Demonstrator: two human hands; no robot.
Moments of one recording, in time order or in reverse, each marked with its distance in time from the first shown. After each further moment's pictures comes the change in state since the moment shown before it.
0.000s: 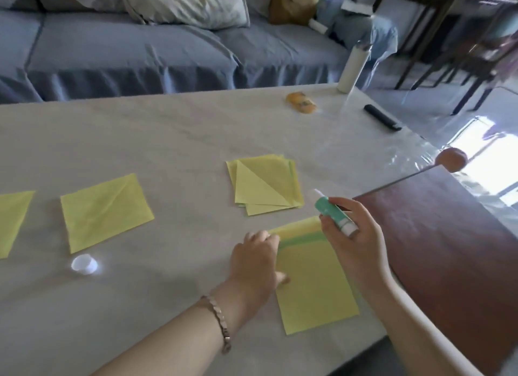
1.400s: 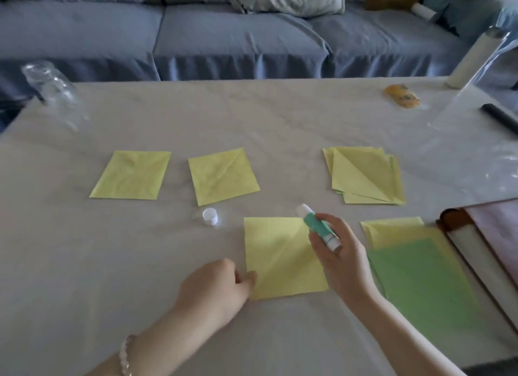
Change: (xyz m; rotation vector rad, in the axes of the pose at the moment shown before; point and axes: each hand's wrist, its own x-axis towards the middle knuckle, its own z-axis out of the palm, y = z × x) left_hand -0.149 -0.133 -0.042 -0.179 0.009 -0.560; right_hand -0.078 -0.026 0.126 0.028 -0.417 0.058
